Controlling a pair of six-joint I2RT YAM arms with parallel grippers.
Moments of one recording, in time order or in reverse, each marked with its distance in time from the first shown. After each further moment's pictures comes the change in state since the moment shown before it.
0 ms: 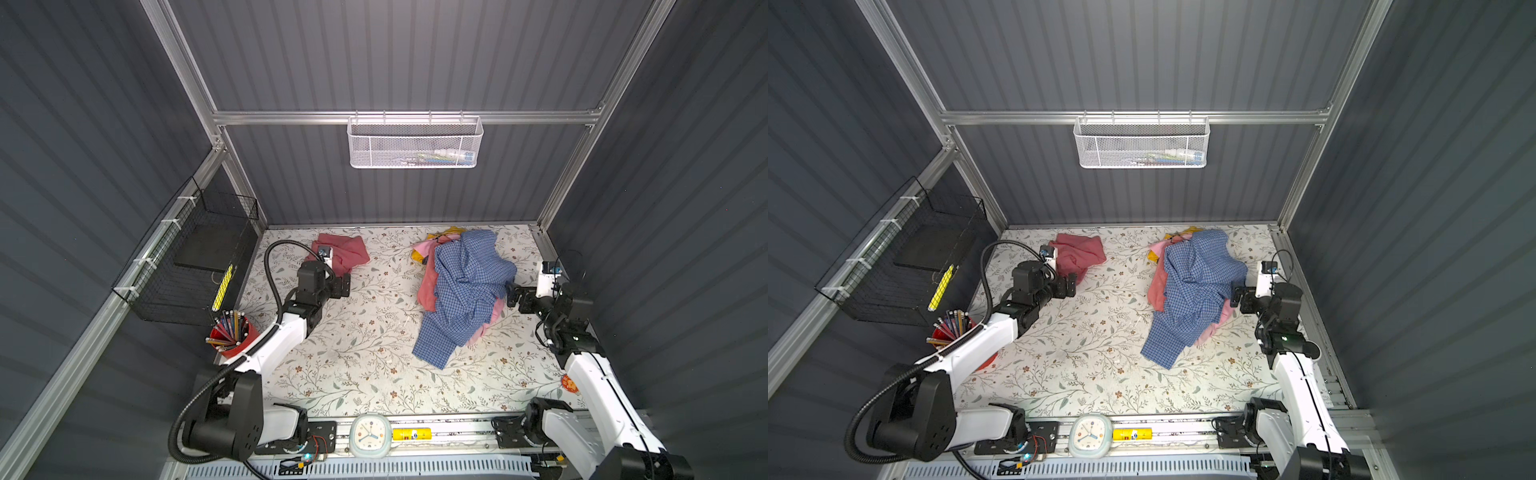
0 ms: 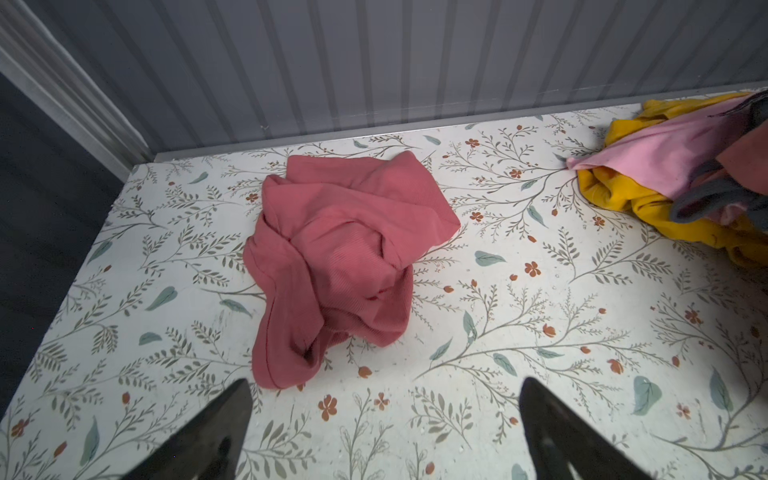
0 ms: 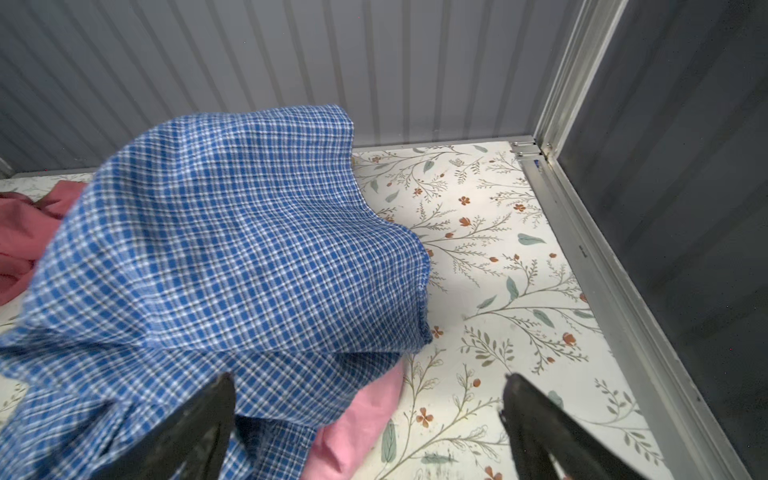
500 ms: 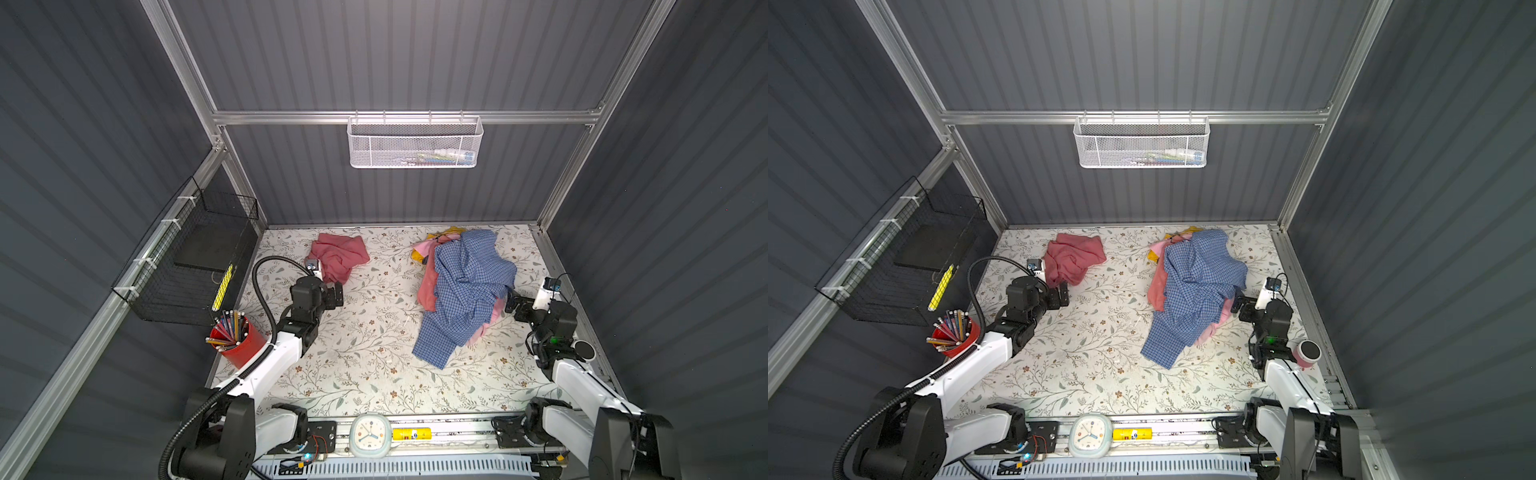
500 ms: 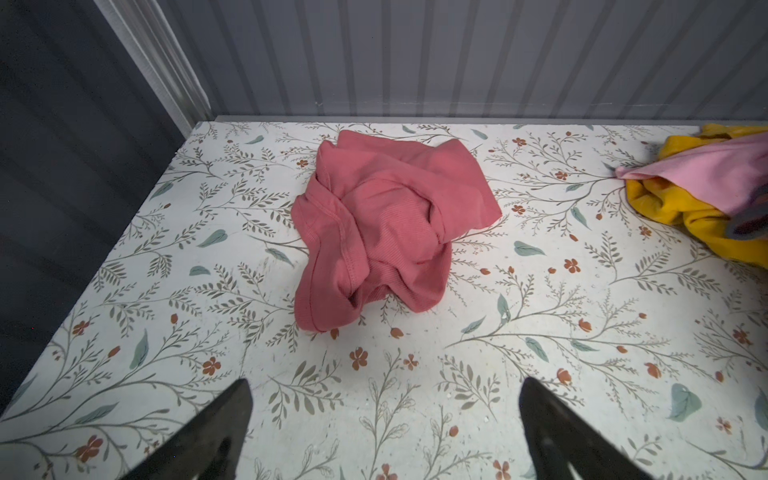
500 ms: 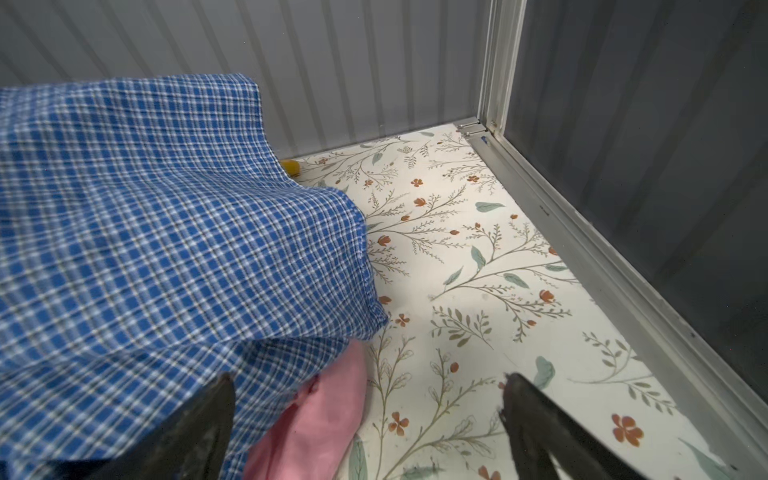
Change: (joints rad) left arm 0.000 -0.109 -0.146 0.045 -0.123 -0.090; right arm -0.001 0.169 -0.238 0.478 0.137 0.120
